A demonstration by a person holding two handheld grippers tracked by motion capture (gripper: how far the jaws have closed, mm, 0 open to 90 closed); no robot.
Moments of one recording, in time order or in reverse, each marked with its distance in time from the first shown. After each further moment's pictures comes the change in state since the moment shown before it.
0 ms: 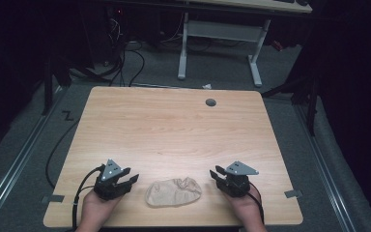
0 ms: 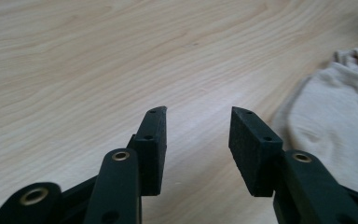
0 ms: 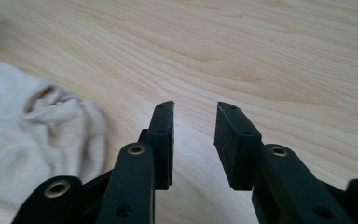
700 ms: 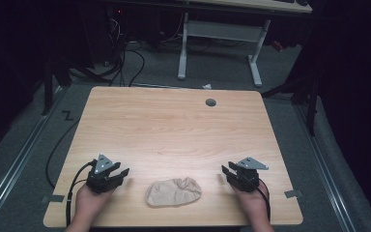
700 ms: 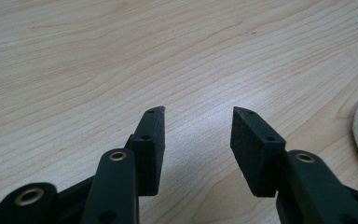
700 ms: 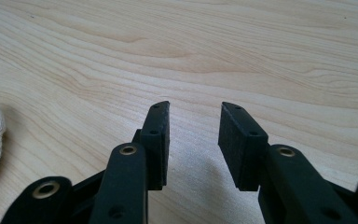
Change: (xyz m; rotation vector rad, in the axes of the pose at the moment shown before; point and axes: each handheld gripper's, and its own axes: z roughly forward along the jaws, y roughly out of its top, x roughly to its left) left arm 0.030 -0.009 0.007 0.017 0.058 -0.023; right arm -0.037 -0.014 0.006 0.028 -0.093 0.090
